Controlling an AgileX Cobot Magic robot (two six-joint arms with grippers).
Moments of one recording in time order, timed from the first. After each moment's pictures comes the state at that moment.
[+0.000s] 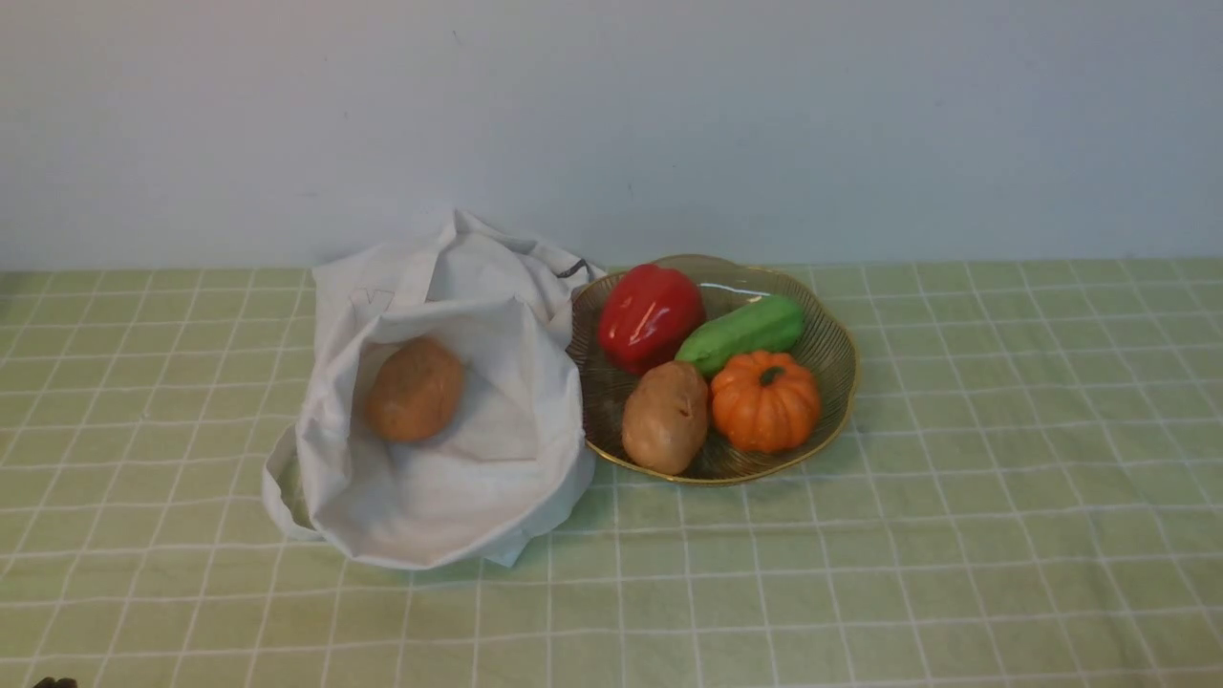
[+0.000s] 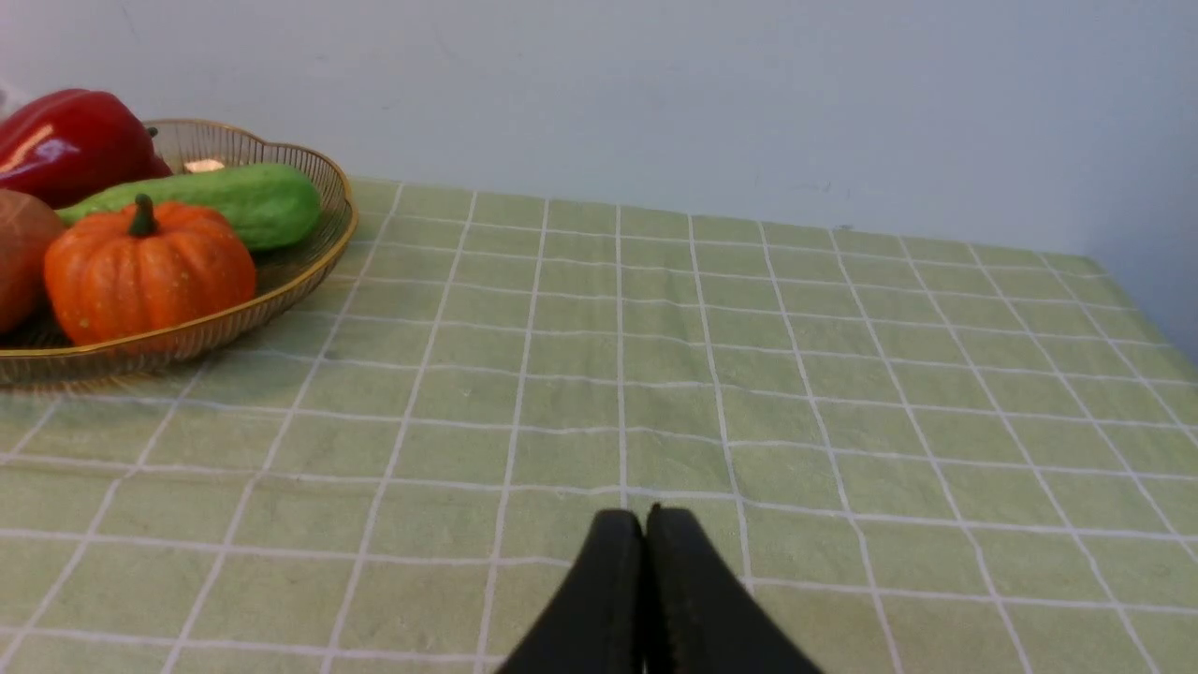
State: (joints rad) right arm 0.00 -0.01 0.03 -0.03 0.36 -0.06; left arm -0.01 -0.01 0.03 -0.08 0.37 0.14
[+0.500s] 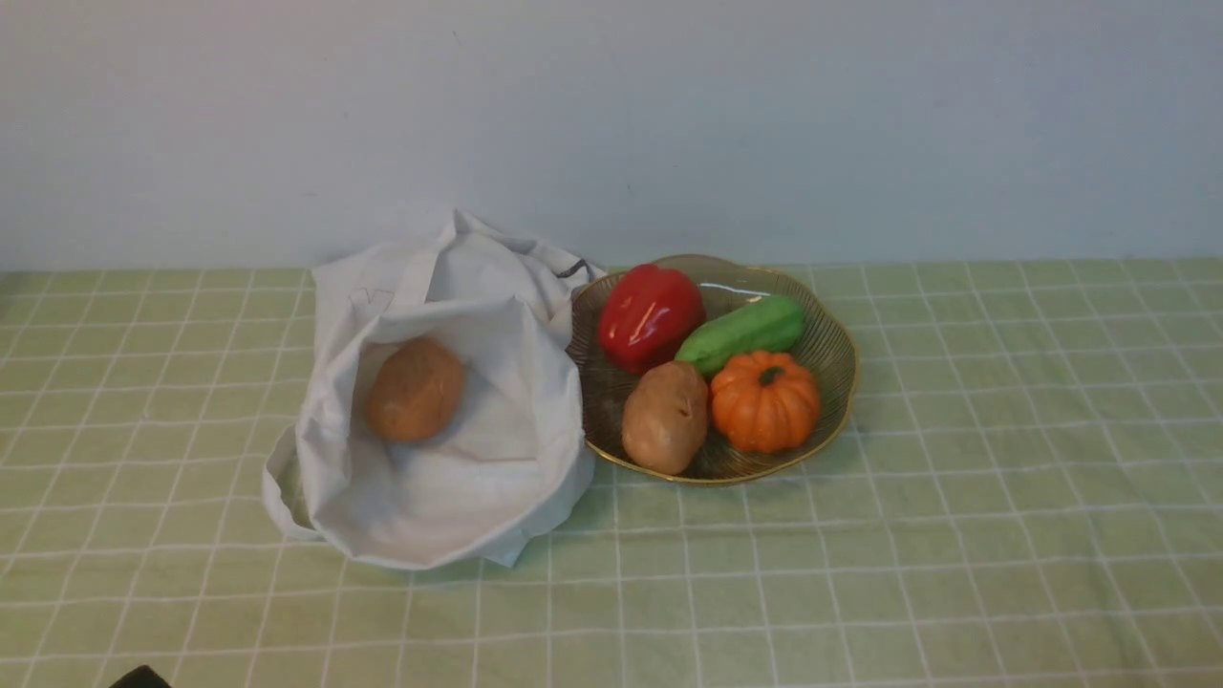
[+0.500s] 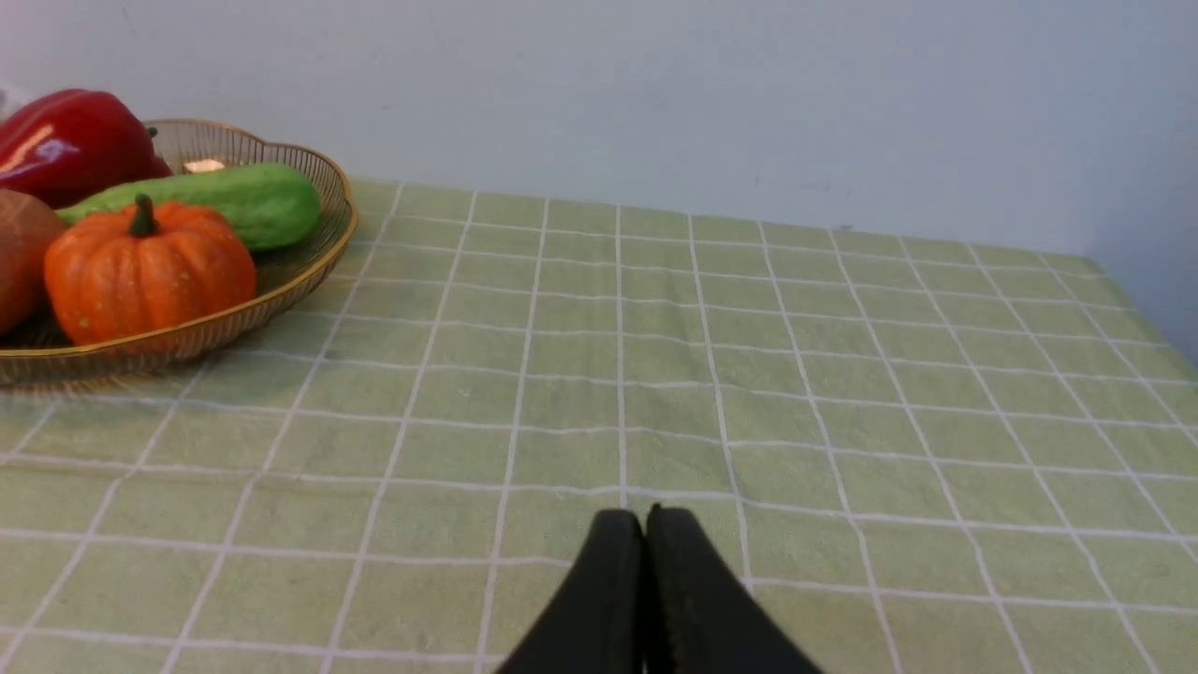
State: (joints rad) right arm 0.00 -0.01 0.03 -0.03 0.36 -0.06; left arm -0.01 -0.01 0.03 -0.71 0.35 -0.11
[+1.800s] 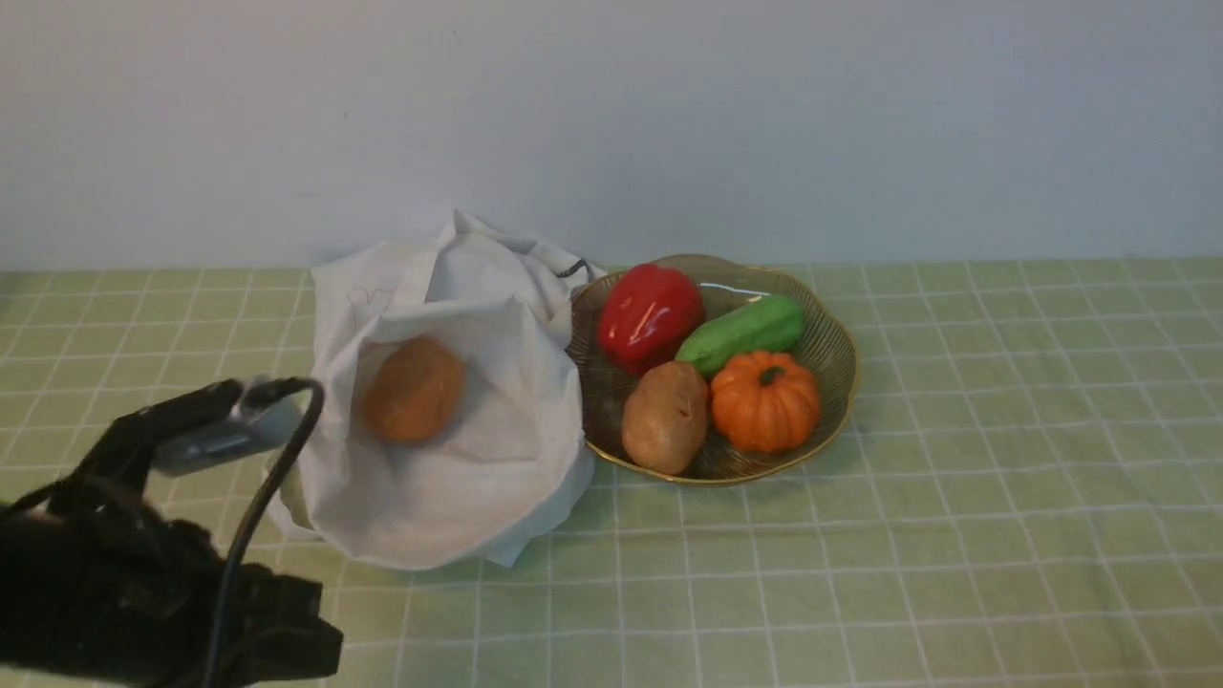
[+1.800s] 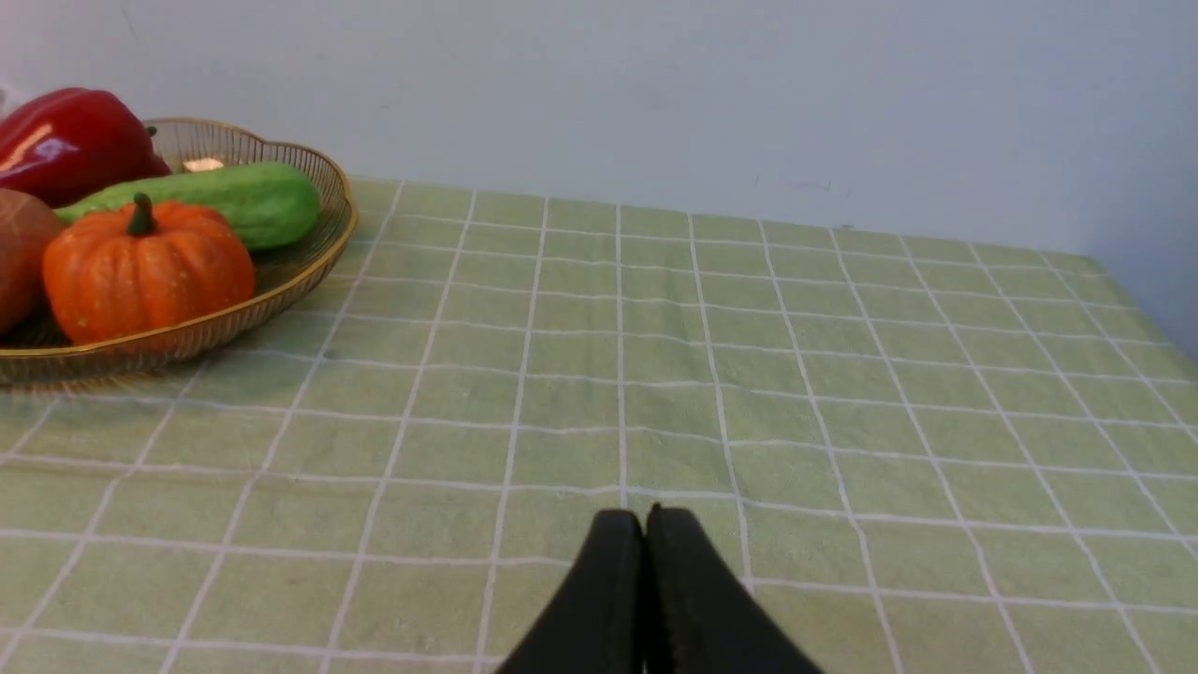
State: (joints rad) right arm 0.00 -0.01 0.03 -0.03 0.36 -0.06; left arm -0.01 1.22 -0.67 -0.72 0.96 0.43
